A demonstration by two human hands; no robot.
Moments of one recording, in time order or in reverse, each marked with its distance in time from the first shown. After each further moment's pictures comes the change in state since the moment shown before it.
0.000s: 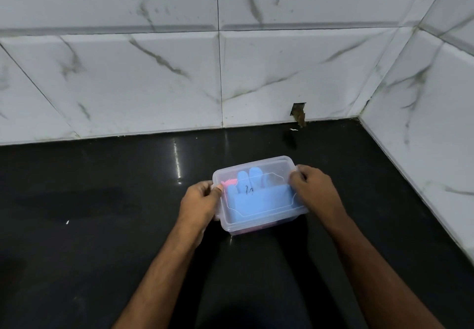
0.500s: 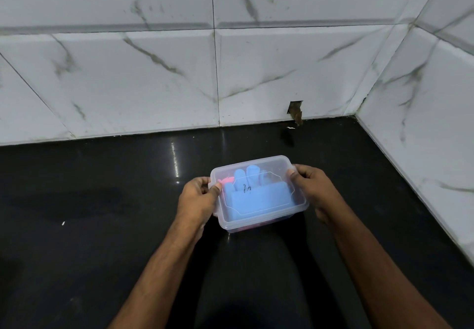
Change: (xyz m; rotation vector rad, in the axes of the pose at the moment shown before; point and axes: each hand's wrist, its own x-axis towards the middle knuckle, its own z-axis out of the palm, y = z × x) left_hand 0.012 0.000 0.008 -0.073 0.064 -0.035; right_hand 0.006 0.011 0.001 0.530 -0.129 0.106
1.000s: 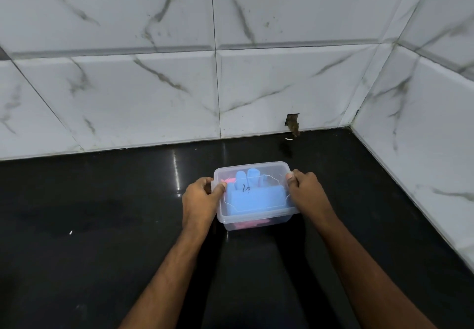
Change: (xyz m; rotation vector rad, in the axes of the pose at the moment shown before) left_hand 0.016 -0.005 -0.002 0.348 0.121 0.261; right_hand 0.007 0.005 0.010 -0.593 0.199 -0.136
